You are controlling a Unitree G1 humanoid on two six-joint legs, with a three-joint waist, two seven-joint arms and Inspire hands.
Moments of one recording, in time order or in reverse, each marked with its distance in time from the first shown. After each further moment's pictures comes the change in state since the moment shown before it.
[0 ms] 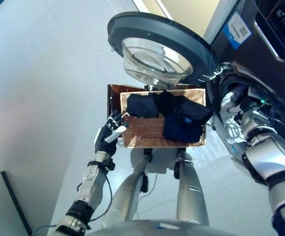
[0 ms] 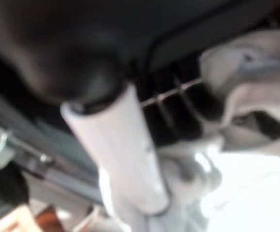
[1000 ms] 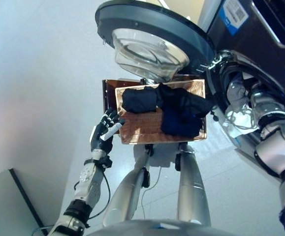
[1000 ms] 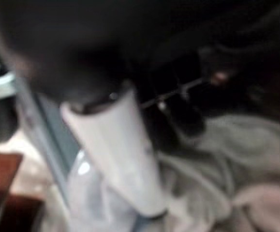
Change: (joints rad) left arm 0.000 0.004 0.044 -0.031 0.011 0.000 0.030; right arm -0.131 -0.137 0.384 -0.145 -0.534 0.068 -0.001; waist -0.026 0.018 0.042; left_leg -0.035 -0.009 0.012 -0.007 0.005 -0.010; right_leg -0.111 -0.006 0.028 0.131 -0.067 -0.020
